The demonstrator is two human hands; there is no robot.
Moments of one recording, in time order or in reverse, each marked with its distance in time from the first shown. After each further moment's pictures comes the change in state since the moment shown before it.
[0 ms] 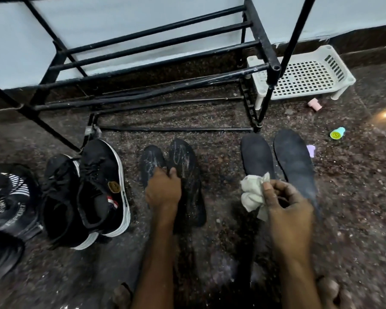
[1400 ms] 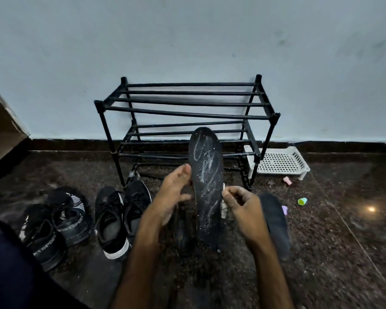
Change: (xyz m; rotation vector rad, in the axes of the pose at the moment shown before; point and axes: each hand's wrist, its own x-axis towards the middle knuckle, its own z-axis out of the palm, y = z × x) left_hand -0.087 0.012 -0.193 -1.070 -0.580 0.546; right_hand -0.078 -0.147 0.004 0.074 -0.511 -0.297
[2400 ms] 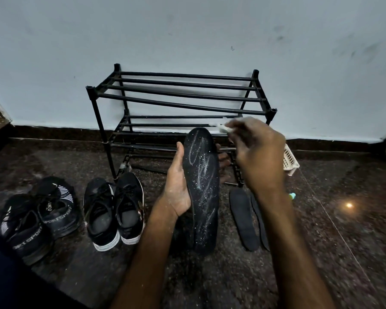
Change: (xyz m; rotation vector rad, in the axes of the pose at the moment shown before) left_hand 0.001 0.021 0.044 -0.782 -0.243 -0.098; right_hand 0.020 -0.124 -0.001 -0.503 0.202 -0.632
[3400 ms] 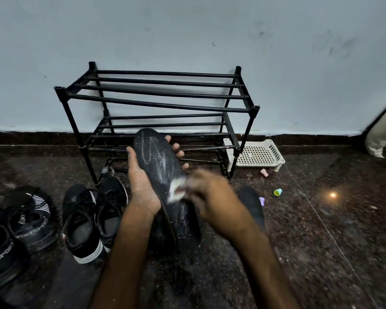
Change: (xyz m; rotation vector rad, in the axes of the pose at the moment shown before) left_hand 0.013 0.018 -0.017 -0.057 0.225 0.215; right_hand -0.051 0.009 0.011 -0.073 -0.637 0.014
